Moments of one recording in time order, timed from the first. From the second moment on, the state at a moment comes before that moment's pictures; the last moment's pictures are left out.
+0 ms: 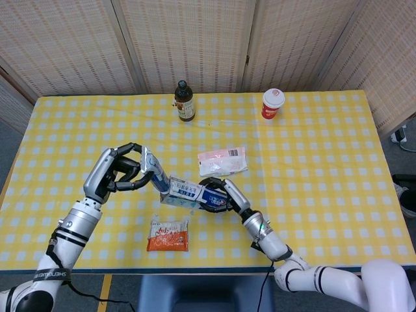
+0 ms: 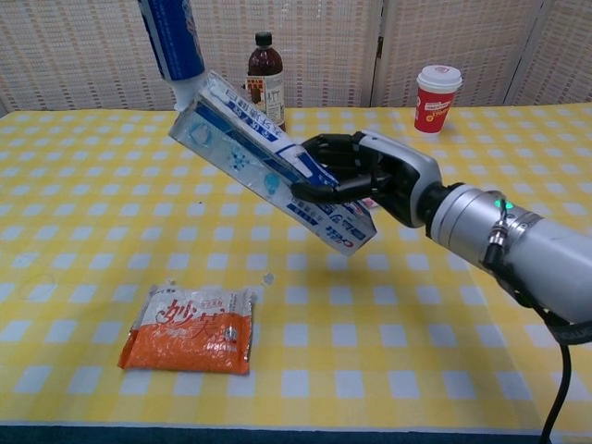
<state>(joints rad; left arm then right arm) -0.64 -1.03 -0.52 -2.27 0.78 1.07 -0.44 0.70 -1.80 0.25 -1.28 -1.41 0.92 0.90</state>
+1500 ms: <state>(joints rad) -0.65 -1.08 -0.47 -2.23 0.84 1.03 -0.40 0.71 -1.84 0.19 -1.21 -1.51 1.08 1.25</state>
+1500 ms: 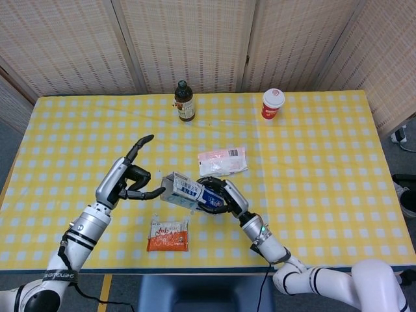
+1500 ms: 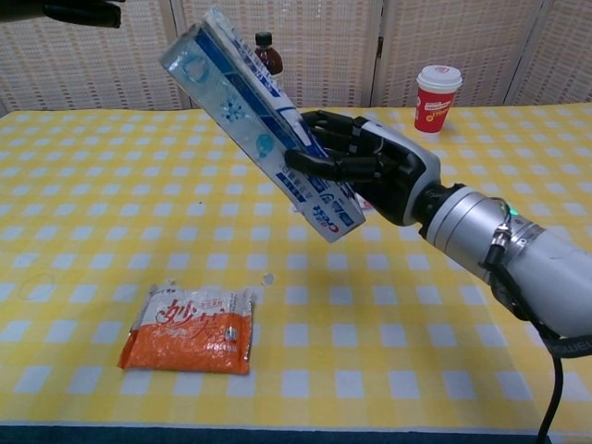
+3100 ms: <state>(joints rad) -0.45 -1.27 -0.03 -1.39 1.54 1.32 0.05 0.64 -1.64 0.08 -1.22 -1.35 0.90 0.31</state>
